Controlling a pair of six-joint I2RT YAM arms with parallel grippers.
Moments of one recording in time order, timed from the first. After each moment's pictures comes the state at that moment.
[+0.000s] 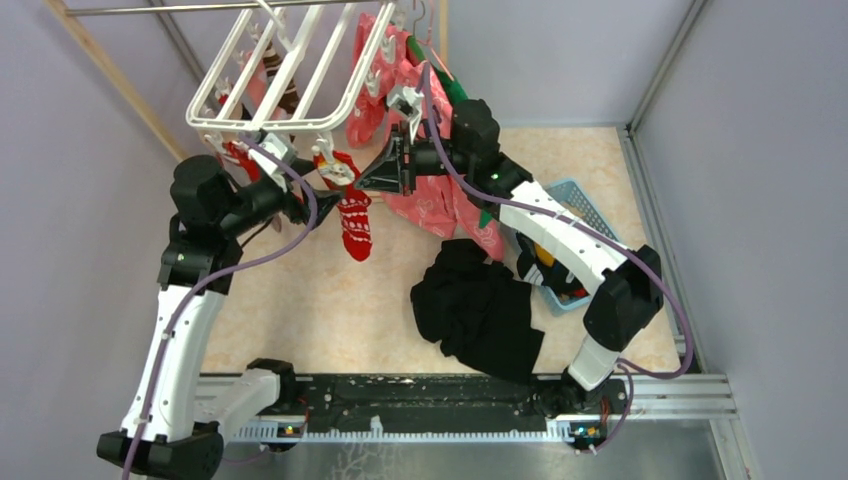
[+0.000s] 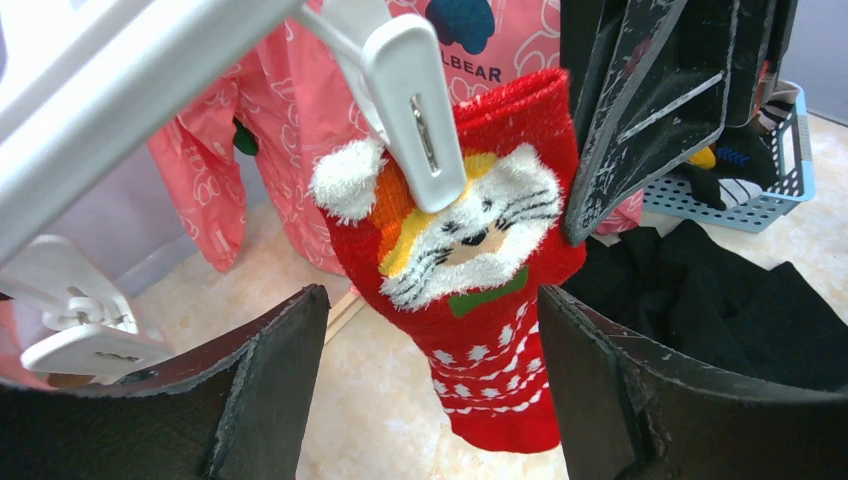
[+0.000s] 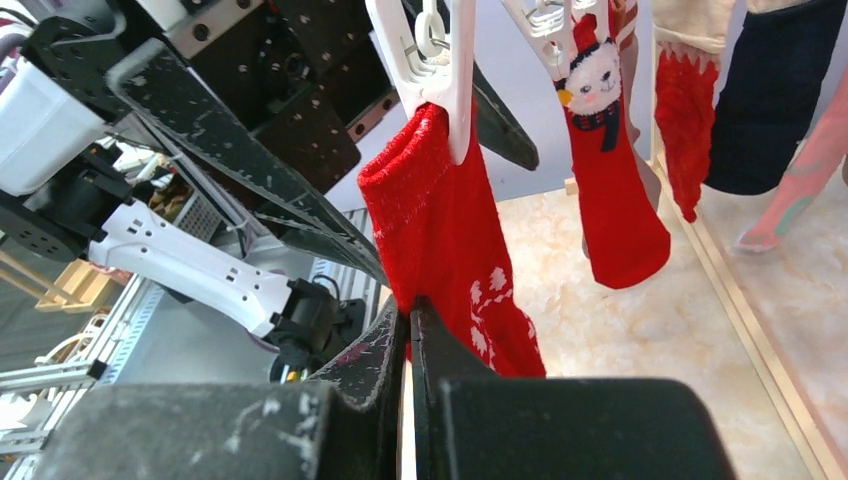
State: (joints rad) left arm -0.17 0.95 1.24 -0.40 0.62 0.20; right arm 0.70 1.67 1.61 0.13 -0.93 0.34
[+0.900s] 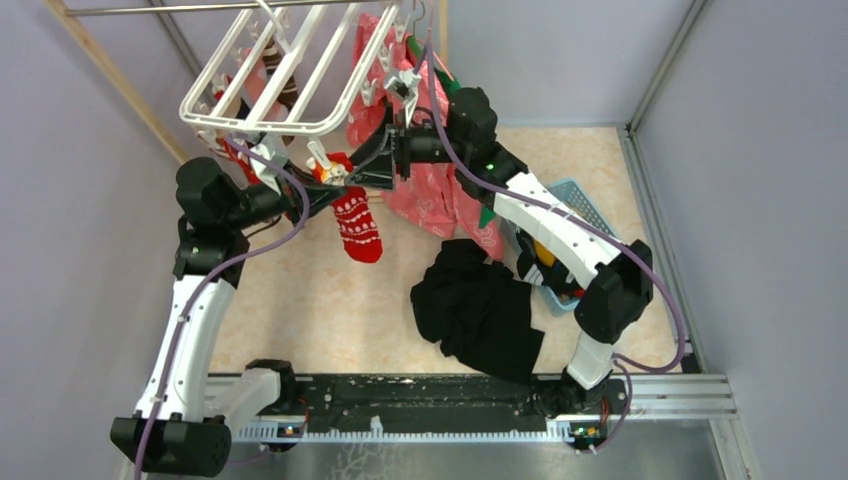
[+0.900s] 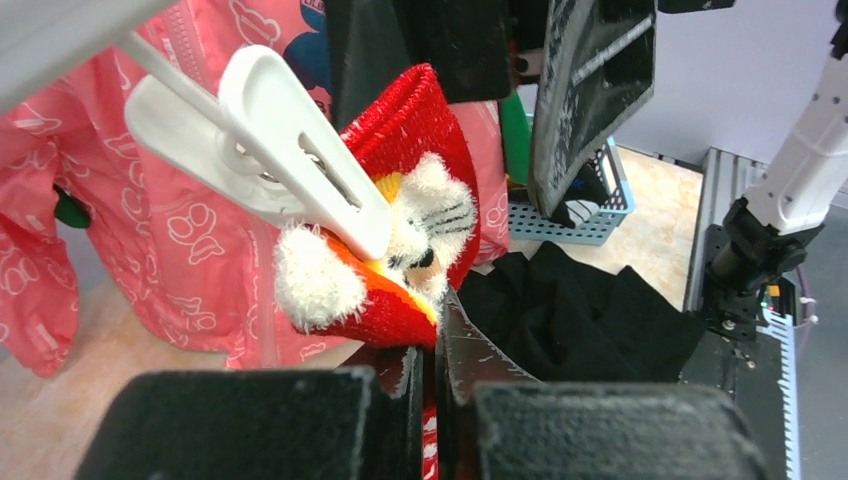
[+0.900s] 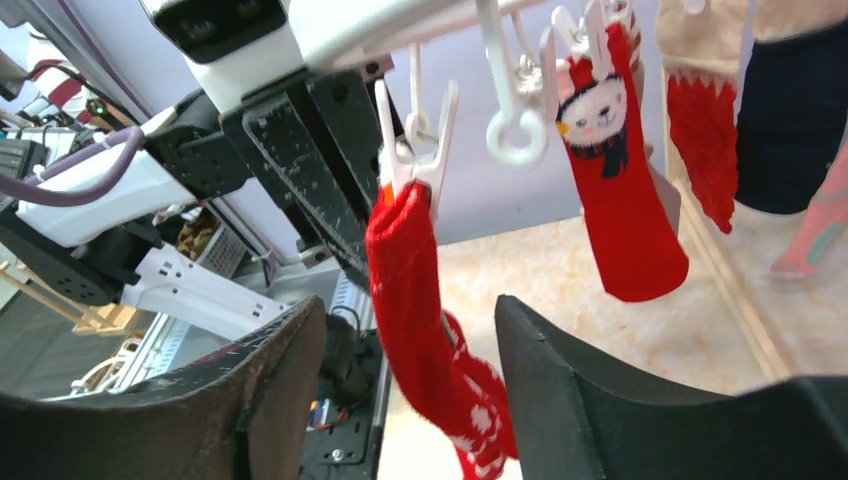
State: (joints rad) left arm -0.09 0.98 1.10 -0.10 1.02 -0.02; right arm 0.70 1.72 1.70 0.15 -0.93 0.44
